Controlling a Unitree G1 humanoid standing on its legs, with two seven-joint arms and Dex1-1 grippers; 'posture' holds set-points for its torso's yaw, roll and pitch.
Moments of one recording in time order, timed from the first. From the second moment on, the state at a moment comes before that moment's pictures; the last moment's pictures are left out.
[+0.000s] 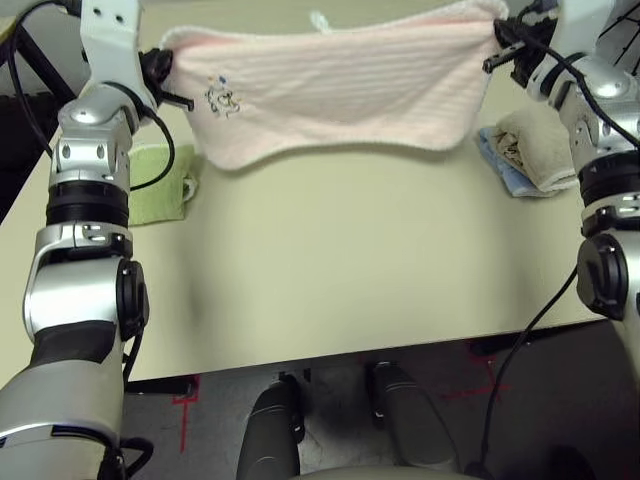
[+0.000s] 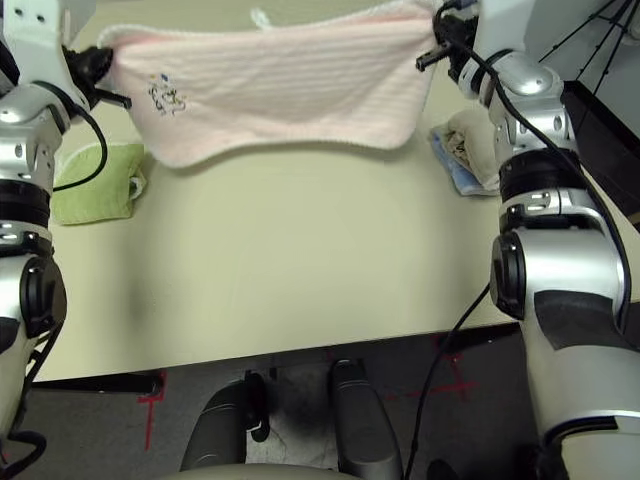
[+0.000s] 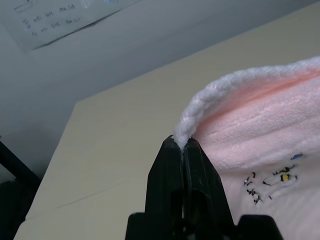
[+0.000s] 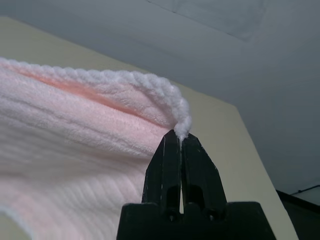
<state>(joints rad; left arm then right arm) -1.17 0.66 0.10 0.87 -0.02 0.10 -0.37 -1.30 -0.53 -0.08 1.07 0.03 -0.10 0.42</state>
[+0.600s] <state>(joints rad) -0.47 0.68 0.24 -0.08 -0.21 0.70 -0.41 -0.82 -0.63 -0.10 0.49 0.19 0.23 0.77</state>
